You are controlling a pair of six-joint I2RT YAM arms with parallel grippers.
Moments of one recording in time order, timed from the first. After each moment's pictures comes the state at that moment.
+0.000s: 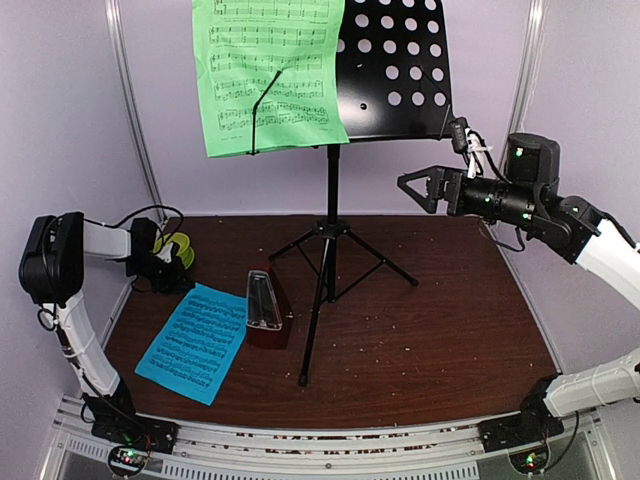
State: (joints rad) left arm 0.07 1.86 1.09 -0.38 0.43 -0.21; right arm 0.62 1.14 1.24 -0.28 -0.19 0.34
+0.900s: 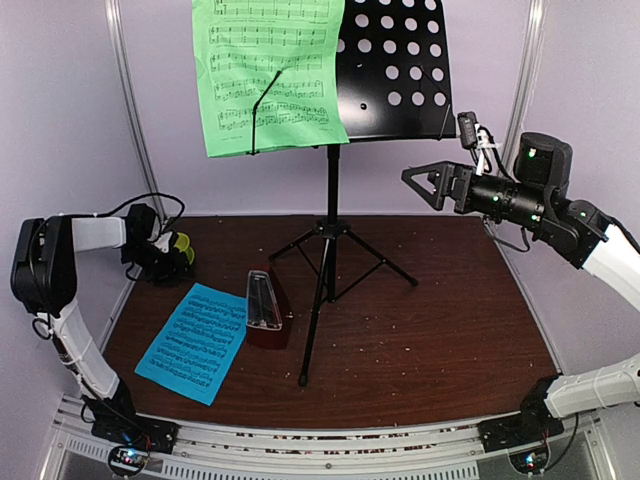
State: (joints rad) left arm 0.04 1.75 1.15 -0.57 0.36 -0.13; right arm 0.61 1.09 1.22 -0.22 -0.24 0.36
